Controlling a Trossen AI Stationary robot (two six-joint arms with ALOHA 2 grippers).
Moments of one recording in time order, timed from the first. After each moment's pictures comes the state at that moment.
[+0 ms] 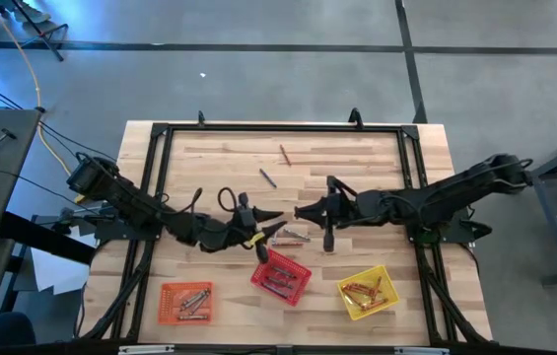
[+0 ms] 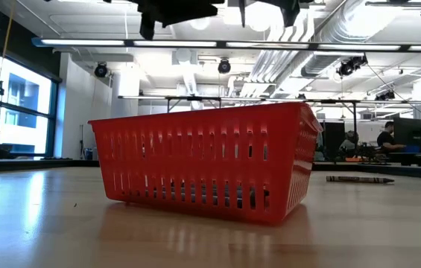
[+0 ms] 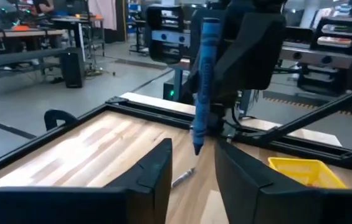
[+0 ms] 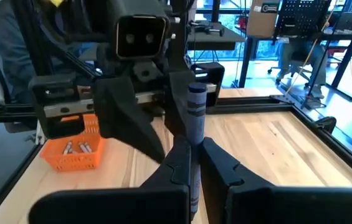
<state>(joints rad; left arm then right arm) -0.38 1.56 0.81 0.69 -0.75 -0.12 0.25 1.28 0.82 0.30 0.32 0.04</state>
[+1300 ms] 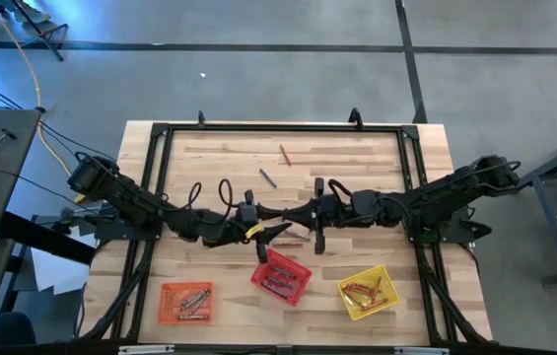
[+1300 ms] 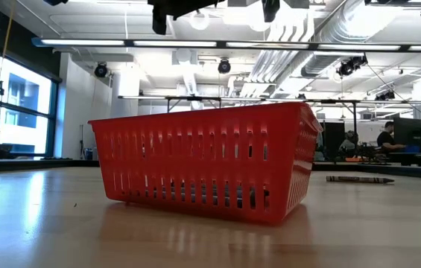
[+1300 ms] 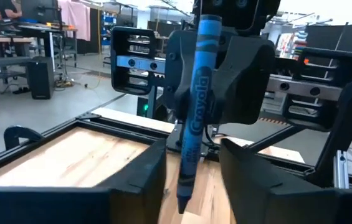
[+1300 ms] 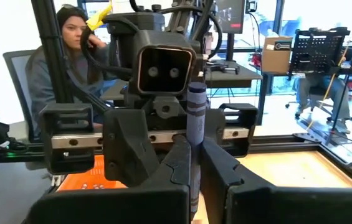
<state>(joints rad) -0.35 1.56 0.81 0.79 -0.61 -0.11 0.23 1.41 0.82 0.61 0.23 0.02</state>
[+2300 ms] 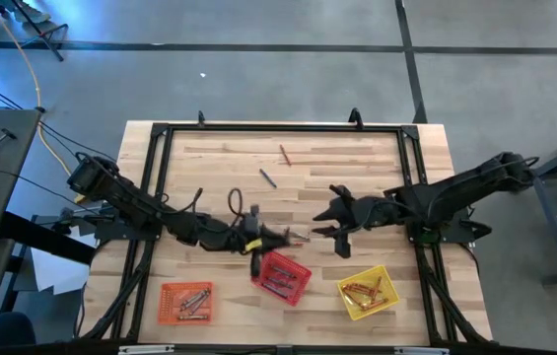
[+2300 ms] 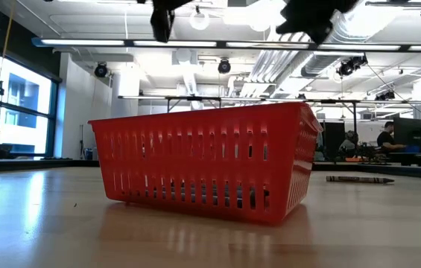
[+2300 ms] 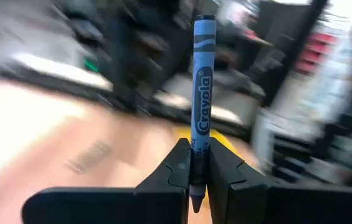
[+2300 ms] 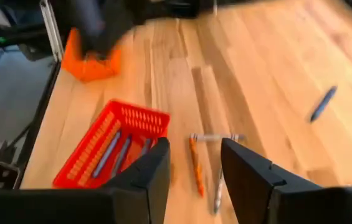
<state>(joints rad) -0.39 1.56 0.81 0.65 -0.40 -0.30 0.29 1.21 0.90 -0.26 0.23 0.32</state>
